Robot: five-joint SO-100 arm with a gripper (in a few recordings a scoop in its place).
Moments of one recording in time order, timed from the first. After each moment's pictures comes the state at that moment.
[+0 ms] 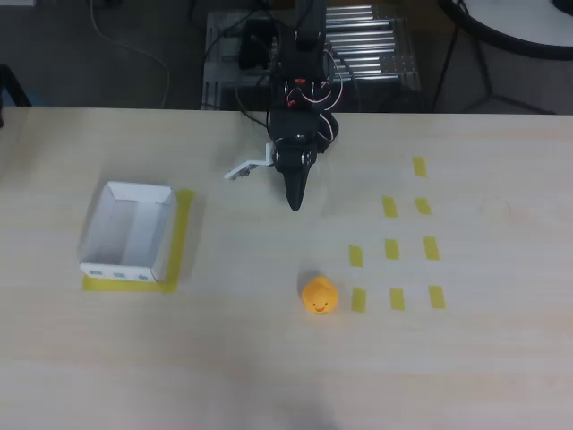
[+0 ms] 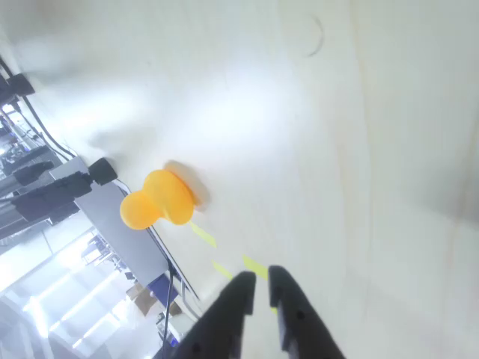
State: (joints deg) arm 1.2 188.3 174.1 60.5 10.6
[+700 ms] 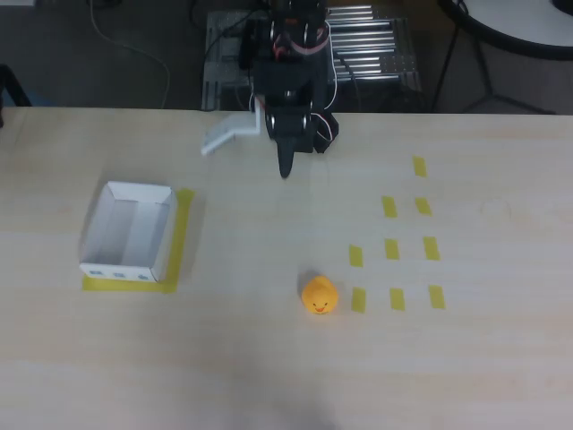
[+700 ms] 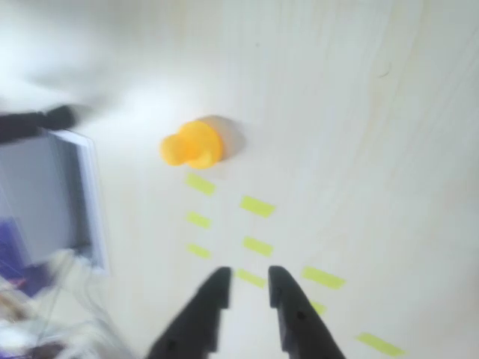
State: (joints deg) arm 3.7 121.8 95.2 92.3 -17.8
